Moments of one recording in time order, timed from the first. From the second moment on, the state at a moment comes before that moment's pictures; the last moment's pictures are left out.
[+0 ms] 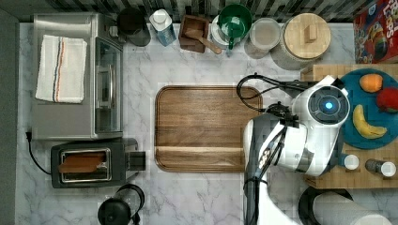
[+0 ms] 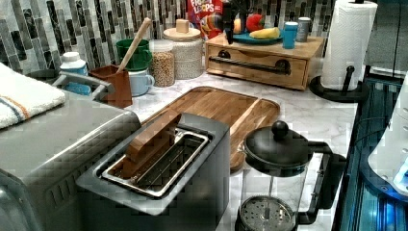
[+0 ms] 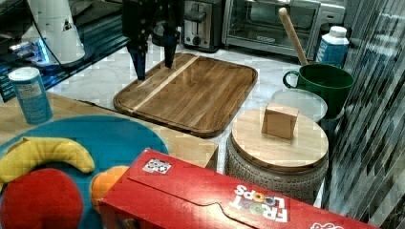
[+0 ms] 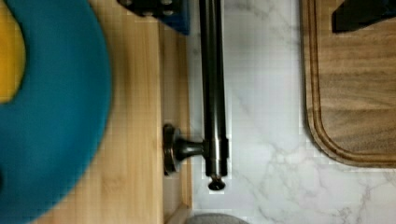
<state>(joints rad) -0.27 0.12 -0.11 -2.10 -0.18 0.73 -1.03</state>
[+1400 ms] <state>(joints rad) -0.31 0.29 -0.11 -2.20 -0.21 0.97 -1.09</state>
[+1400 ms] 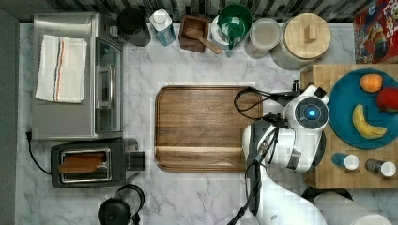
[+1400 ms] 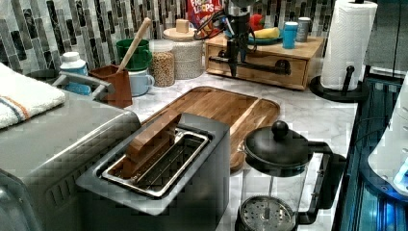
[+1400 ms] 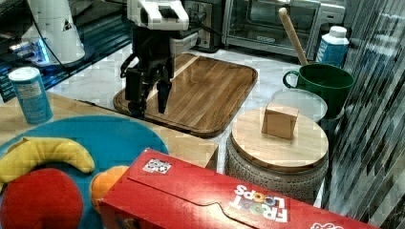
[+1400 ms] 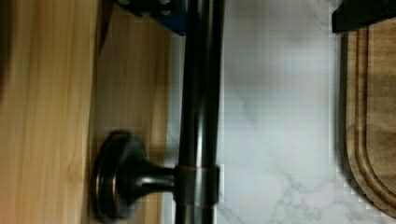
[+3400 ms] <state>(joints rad) -0.30 0.34 -0.07 -2.13 -0.17 0.86 -0.97</state>
